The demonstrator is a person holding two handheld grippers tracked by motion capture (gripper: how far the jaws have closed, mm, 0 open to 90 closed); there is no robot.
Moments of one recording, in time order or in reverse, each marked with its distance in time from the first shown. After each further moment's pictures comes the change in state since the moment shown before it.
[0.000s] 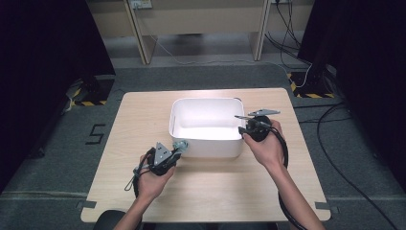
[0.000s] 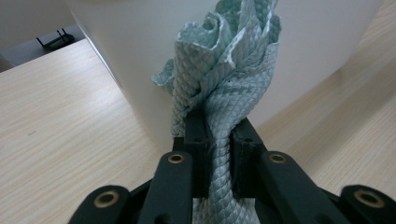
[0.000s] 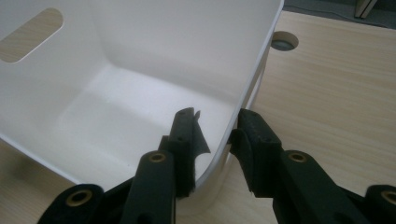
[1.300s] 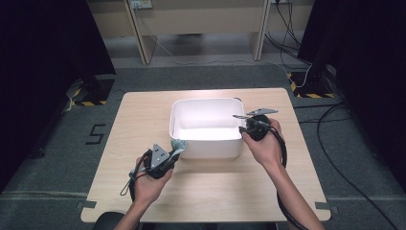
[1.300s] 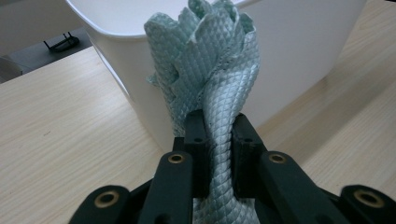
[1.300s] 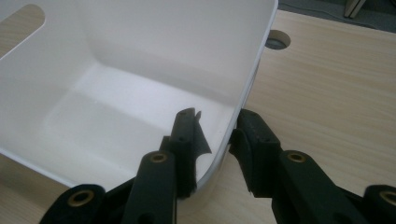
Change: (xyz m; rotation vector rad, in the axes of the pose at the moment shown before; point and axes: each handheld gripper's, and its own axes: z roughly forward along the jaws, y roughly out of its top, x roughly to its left) left arm -0.007 0.012 -0.025 -0.006 0.023 -0.005; right arm 0.002 0.003 0.001 0.016 -0.038 -0.019
